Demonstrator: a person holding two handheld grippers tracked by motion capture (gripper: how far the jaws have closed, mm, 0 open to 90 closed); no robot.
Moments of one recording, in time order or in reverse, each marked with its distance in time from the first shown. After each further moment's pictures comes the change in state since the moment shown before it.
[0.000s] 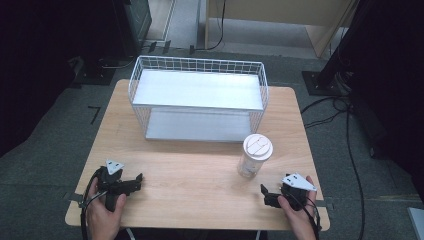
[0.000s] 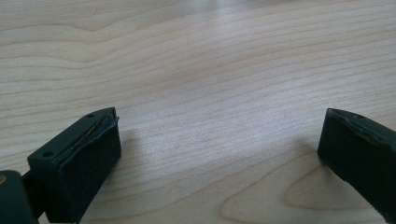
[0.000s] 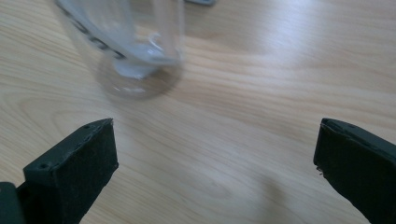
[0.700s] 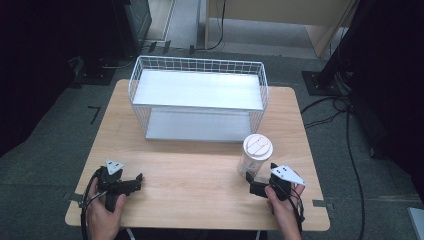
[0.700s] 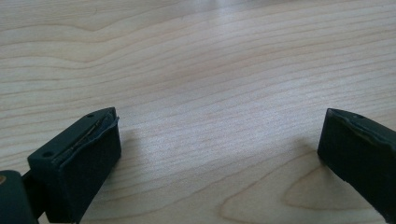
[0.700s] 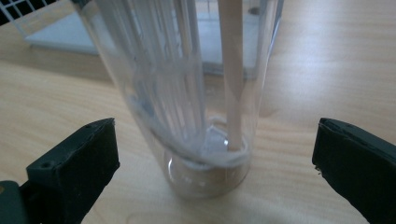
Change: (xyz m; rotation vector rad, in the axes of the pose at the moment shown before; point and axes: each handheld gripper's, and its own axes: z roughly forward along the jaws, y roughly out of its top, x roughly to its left) left arm 0.000 0.000 0.000 0.000 0.000 0.000; right arm 0.028 0.027 0.022 -0.173 0.053 0.101
